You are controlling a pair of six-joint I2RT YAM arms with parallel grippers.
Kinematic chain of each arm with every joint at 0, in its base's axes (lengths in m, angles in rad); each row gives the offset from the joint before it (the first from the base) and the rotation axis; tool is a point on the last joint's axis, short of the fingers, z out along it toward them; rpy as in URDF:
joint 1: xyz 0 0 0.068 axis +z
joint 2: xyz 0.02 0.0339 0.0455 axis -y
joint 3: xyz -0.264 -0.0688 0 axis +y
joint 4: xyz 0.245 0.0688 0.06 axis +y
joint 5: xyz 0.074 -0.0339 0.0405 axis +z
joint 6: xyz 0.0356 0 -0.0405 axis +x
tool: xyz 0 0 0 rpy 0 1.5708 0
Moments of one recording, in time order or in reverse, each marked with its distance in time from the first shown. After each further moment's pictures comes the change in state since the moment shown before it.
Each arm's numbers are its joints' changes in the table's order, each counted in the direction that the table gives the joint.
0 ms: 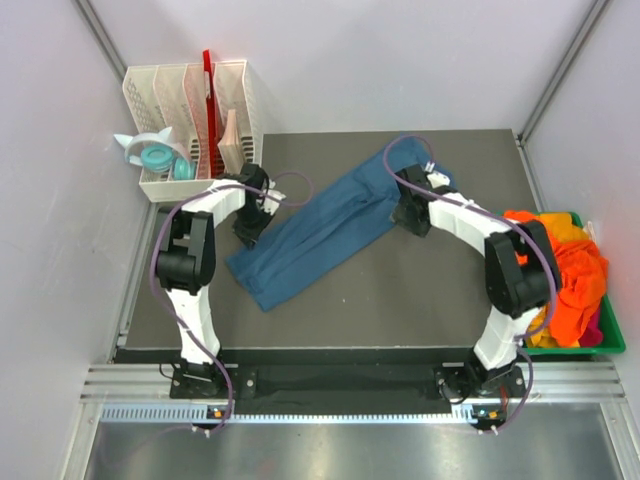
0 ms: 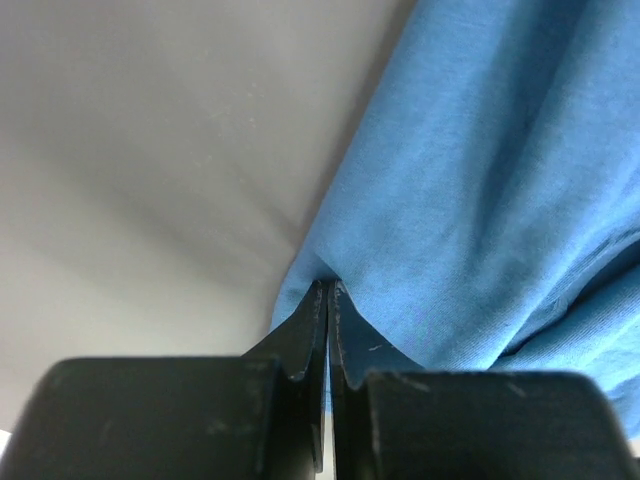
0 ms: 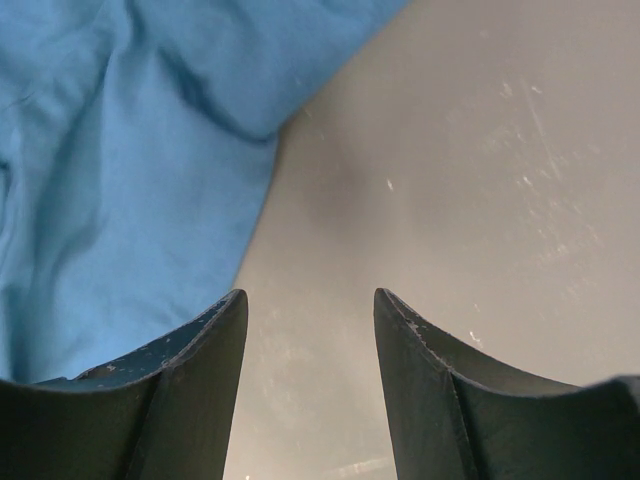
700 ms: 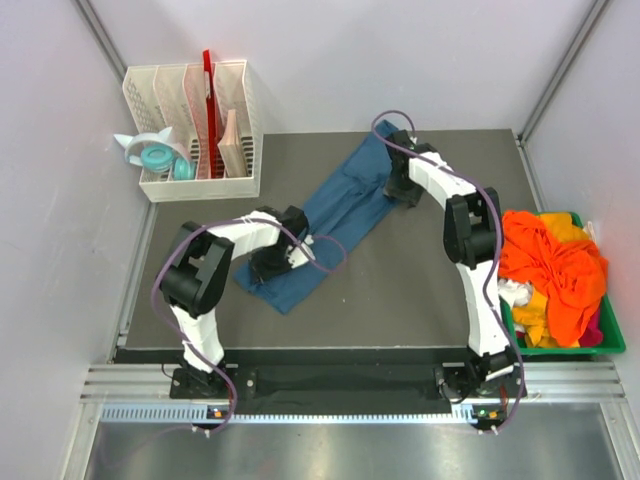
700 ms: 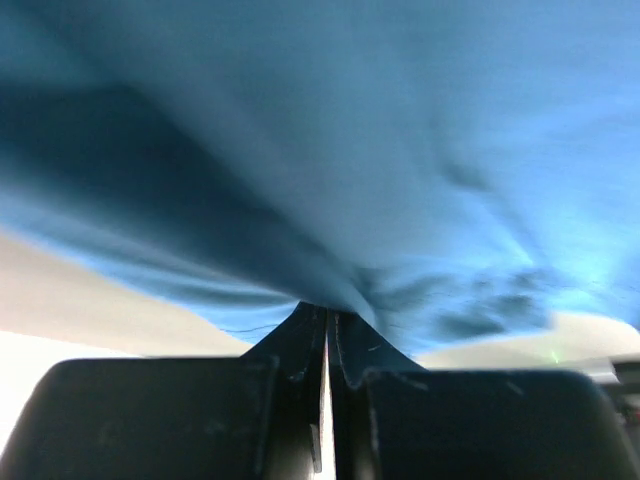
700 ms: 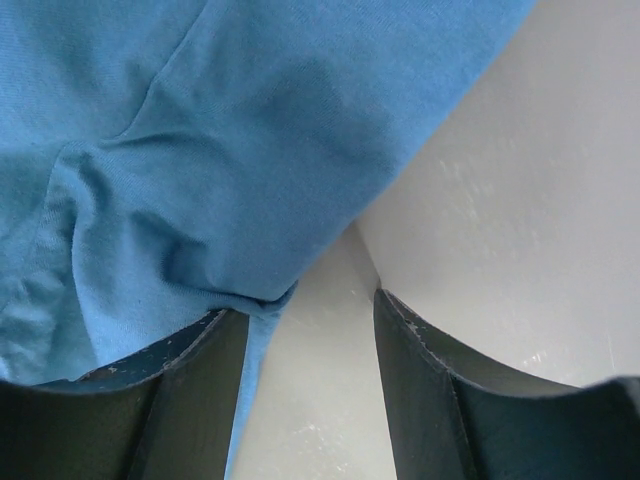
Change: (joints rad) left arm -0.308 0.153 0.299 0.076 0.214 0.193; right arm -0.090 -0.586 -0.766 0.341 0.032 -0.146
